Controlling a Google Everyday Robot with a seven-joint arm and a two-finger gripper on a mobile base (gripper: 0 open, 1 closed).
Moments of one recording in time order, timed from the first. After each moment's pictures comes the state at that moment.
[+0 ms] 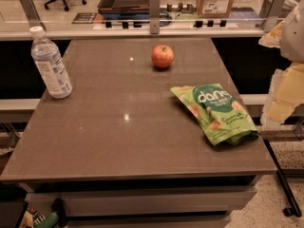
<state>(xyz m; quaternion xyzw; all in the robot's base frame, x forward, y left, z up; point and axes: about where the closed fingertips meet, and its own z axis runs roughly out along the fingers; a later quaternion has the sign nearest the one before) 0.438 -0.214 0.986 -0.60 0.78 -0.05 0.17</state>
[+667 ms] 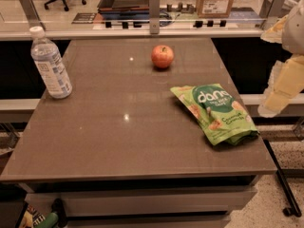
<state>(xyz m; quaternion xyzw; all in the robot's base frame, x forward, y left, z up) 0.457 -0.220 0.988 -0.59 0.79 -0.03 0.20</state>
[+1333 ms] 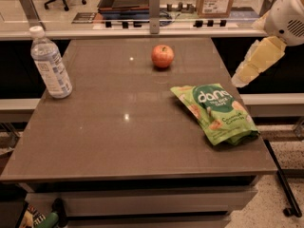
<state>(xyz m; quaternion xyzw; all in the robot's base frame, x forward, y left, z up) 0.534 -0.216 0.982 -0.51 0.82 0.03 0.27</state>
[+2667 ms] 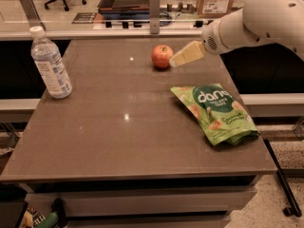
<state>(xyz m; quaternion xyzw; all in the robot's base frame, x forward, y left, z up) 0.699 -0.130 0.914 -0.36 0.82 0.08 0.44</state>
